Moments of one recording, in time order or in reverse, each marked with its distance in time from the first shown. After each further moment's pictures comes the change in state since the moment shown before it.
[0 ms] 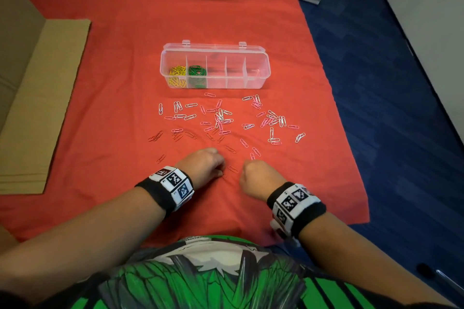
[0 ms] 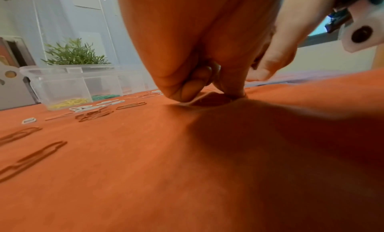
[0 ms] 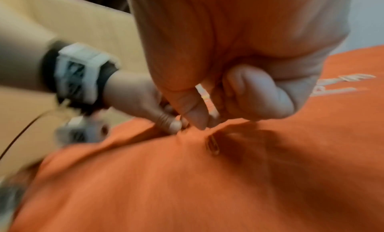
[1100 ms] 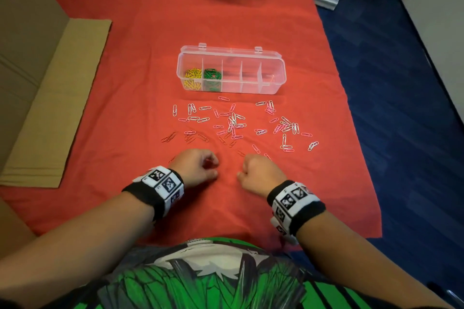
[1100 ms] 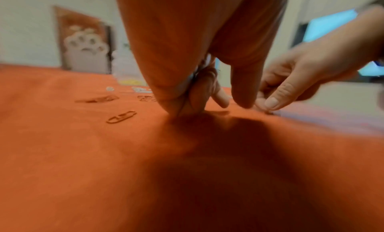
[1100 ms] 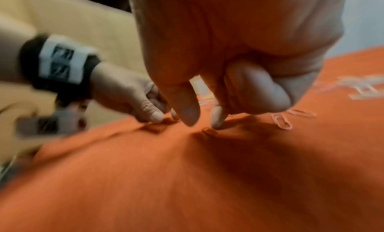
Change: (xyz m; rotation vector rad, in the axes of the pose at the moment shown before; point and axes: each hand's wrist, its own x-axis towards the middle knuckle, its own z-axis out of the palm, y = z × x) left_hand -0.021 -0.031 -0.011 -0.371 0.070 -0.352; right_hand 0.027 -0.013 -0.002 0.090 0.025 0.047
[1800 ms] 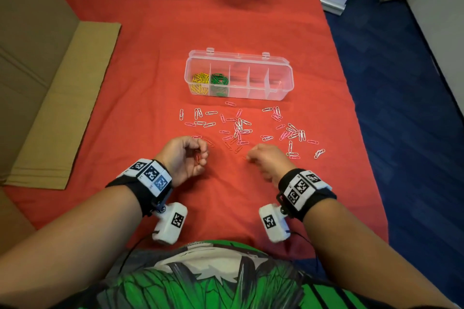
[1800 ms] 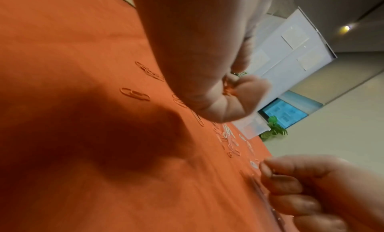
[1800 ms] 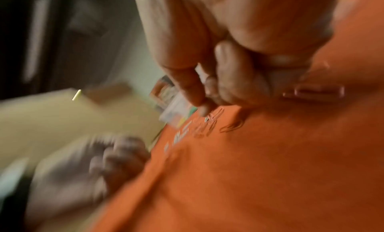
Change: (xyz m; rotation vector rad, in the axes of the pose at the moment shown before) left_hand -0.008 0.009 -0.040 -1.285 -0.066 -0.298; right_hand 0.032 0.000 -0.025 0.863 -0.076 0.250
